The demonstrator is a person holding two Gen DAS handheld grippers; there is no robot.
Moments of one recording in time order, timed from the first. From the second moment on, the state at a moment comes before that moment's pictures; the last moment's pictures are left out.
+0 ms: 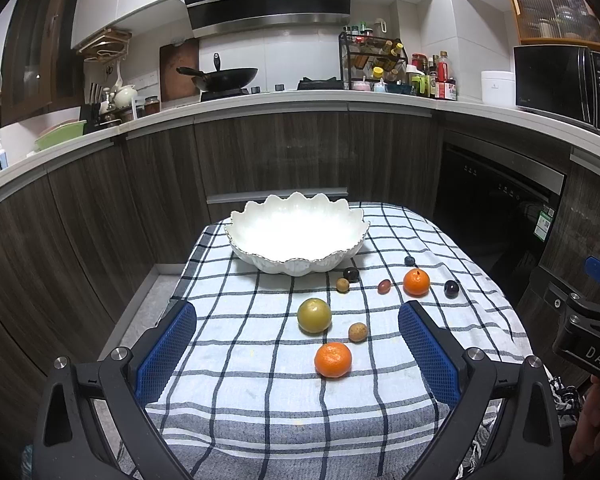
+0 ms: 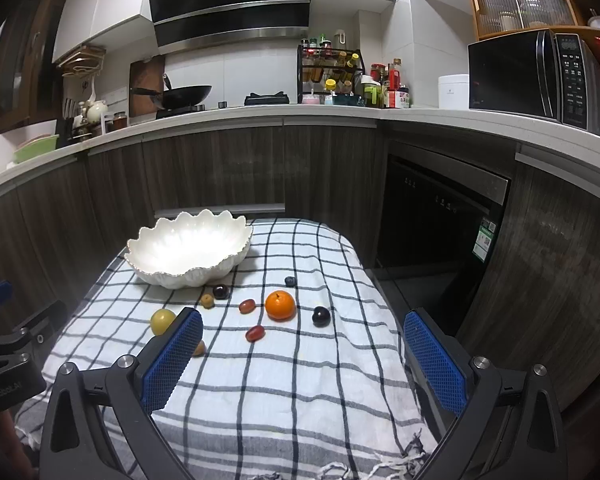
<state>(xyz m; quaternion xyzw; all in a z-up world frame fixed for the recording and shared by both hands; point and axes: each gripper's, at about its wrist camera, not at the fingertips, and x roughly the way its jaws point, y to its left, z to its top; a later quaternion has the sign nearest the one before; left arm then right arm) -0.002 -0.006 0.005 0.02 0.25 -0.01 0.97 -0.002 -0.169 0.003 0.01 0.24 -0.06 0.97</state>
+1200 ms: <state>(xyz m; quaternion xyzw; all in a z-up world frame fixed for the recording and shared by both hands) 0.002 -0.008 -0.001 0.02 0.26 -0.02 0.96 0.003 -0.170 -0.002 0.01 0.25 -0.06 0.97</state>
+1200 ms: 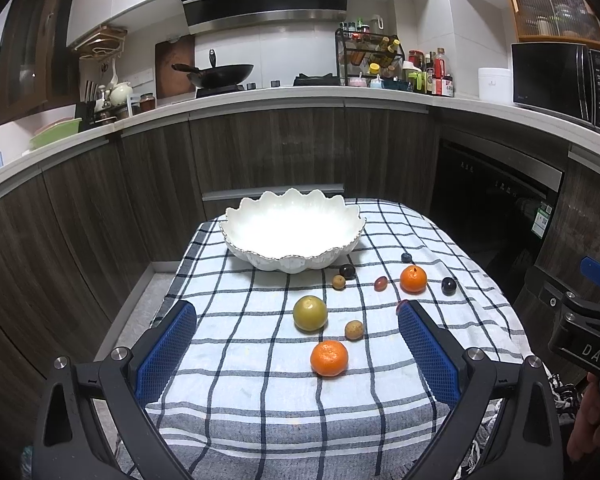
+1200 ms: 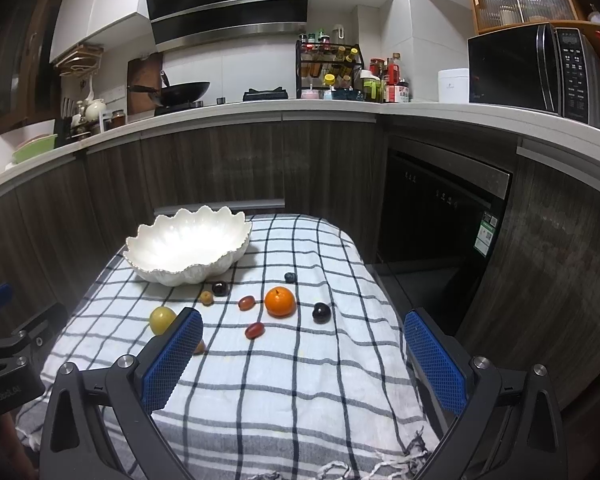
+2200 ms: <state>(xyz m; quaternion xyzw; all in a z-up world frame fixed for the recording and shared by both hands) 0.062 -0.015 -0.026 0.05 0.33 -0.02 0.94 0.061 -0.174 -0.023 0.01 0.31 -0.05 0.95</state>
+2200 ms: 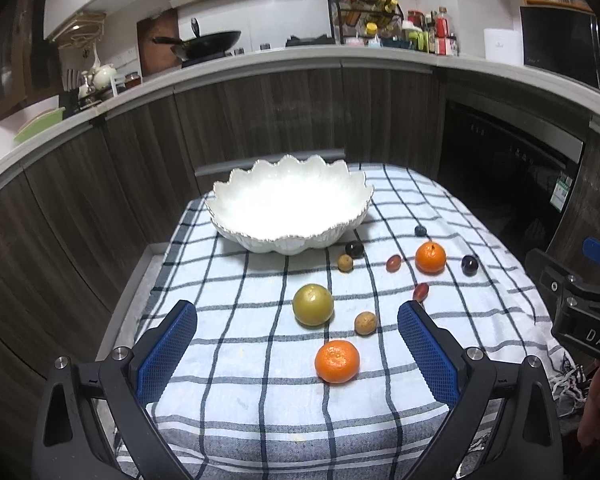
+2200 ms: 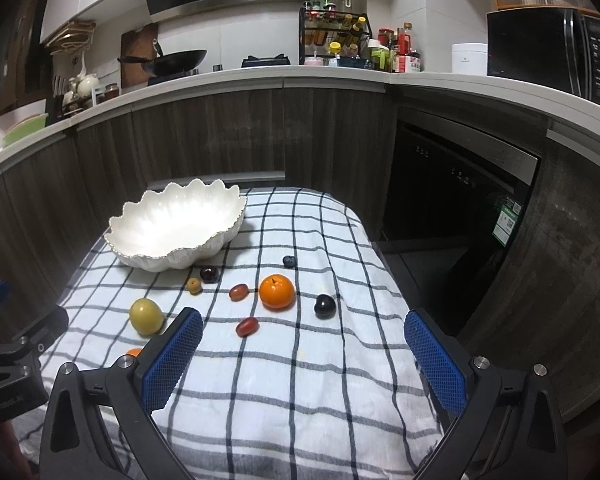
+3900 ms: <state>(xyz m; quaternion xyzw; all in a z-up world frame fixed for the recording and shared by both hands) 0.129 -0.032 -0.139 0.02 0.50 -0.05 0.86 0.182 -0.126 -0.136 -0.07 0.43 0.09 0.89</state>
